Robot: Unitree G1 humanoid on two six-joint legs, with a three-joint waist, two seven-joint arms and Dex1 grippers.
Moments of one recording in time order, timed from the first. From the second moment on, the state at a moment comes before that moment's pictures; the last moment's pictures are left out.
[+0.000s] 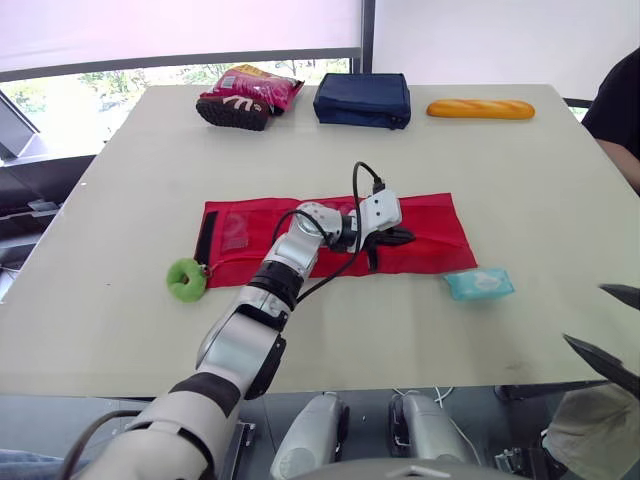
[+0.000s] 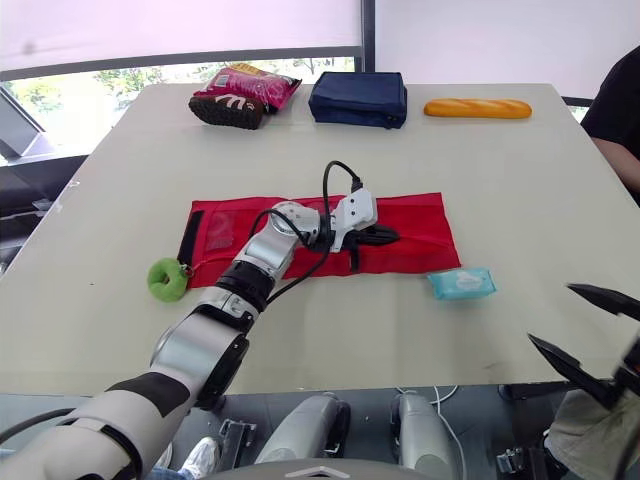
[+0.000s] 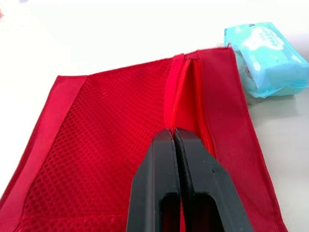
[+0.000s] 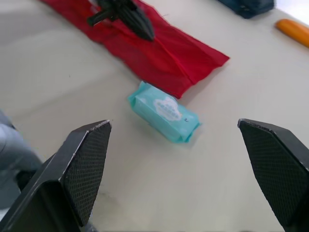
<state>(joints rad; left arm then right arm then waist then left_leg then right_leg) -0.94 0.17 -0.28 0.79 0.02 -0.09 -1.08 0.57 -0.82 -0.74 -0.54 0.63 0.21 1.01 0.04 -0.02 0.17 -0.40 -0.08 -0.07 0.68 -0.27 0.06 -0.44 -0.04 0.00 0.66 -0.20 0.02</state>
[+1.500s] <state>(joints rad) -0.93 0.14 -0.28 0.82 0.06 -0.11 -0.98 -0.06 -0.96 -0.06 -0.15 0.32 0.30 1.25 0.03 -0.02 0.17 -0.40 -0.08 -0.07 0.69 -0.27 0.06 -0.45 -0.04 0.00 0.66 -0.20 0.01</state>
